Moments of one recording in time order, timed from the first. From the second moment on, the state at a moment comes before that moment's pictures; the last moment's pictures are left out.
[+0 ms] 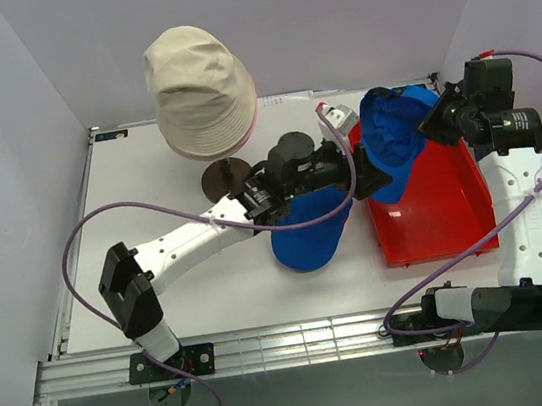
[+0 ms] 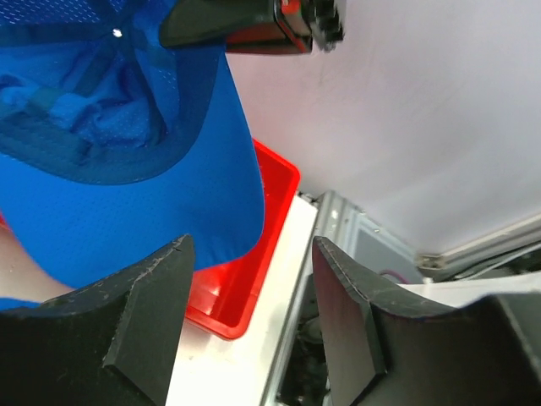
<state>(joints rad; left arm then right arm) -1.02 1.66 1.52 0.07 0.27 -0.46 -0.06 1.24 1.58 -1.00 -0.12 0.59</state>
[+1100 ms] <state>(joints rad) -1.30 1.95 1.67 0.10 -0.41 -0.09 -0.05 1.24 1.62 -1.05 -0.09 0.62</state>
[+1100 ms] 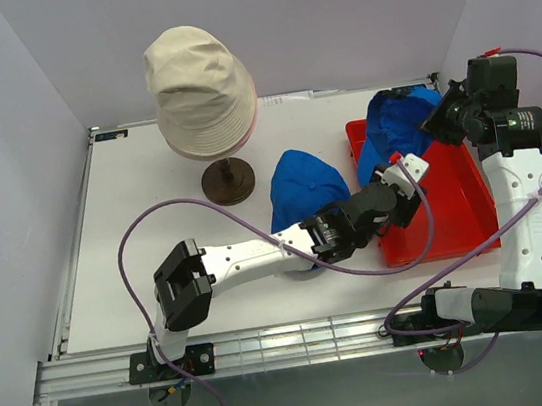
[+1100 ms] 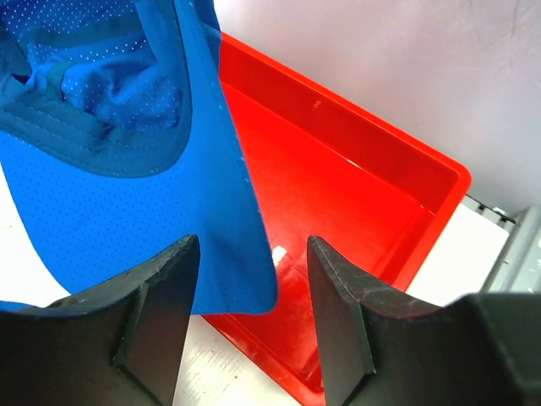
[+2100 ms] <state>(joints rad) -1.23 1.80 1.52 0.13 -0.24 -0.31 -0.05 1.24 1.73 -1.08 -0.16 0.56</state>
